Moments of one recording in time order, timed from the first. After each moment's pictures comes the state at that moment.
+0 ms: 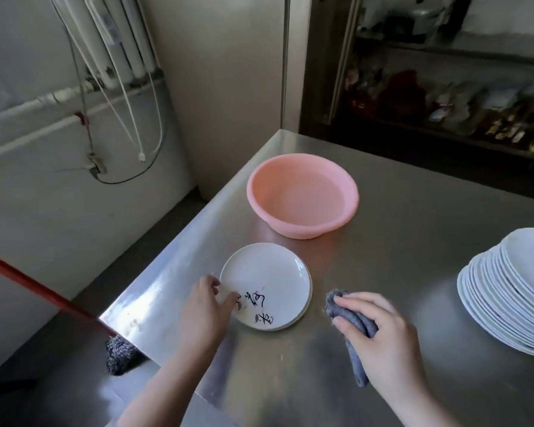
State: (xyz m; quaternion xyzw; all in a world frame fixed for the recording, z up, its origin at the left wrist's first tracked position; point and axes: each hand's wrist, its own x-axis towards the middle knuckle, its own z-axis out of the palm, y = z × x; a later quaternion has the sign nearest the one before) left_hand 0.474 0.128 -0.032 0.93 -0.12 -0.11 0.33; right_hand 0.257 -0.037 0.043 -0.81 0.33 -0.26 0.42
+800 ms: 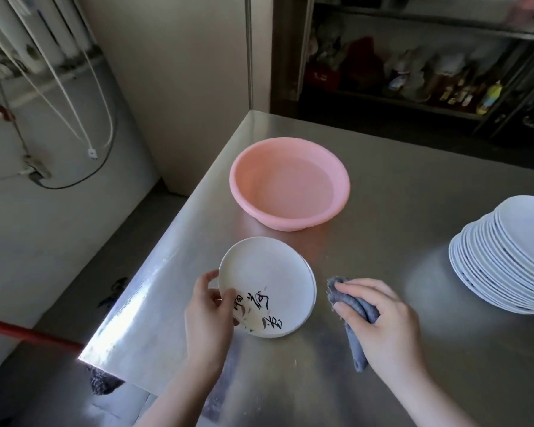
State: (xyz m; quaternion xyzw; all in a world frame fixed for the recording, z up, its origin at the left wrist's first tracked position) left_hand 0.489 0.115 -0.016 0.81 -0.11 -0.20 0.54; right_hand 0.295 -0.021 0.042 -0.77 0.40 -0.28 0.41
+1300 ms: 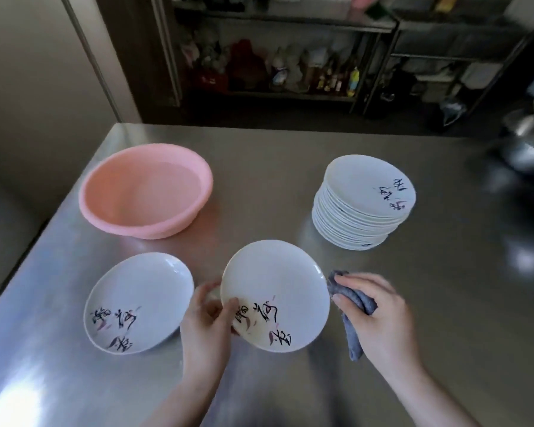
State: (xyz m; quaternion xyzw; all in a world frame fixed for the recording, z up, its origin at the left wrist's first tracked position) left_hand 0.335 0.033 0.000 0.72 -0.24 -0.33 0.56; right_hand 0.119 -0.055 0.048 -0.70 0.52 -0.37 0.33
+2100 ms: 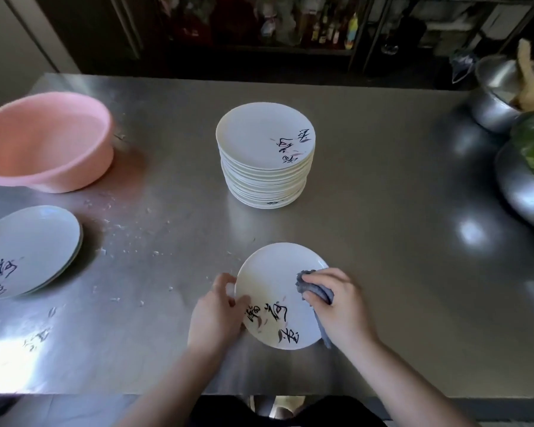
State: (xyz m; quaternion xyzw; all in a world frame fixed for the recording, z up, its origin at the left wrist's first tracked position) left_hand 0.117 -0.026 -0.041 0.84 -0.33 -0.34 0.28; right_hand -0.072 -0.112 -0.019 -0.73 0.52 -0.23 0.37
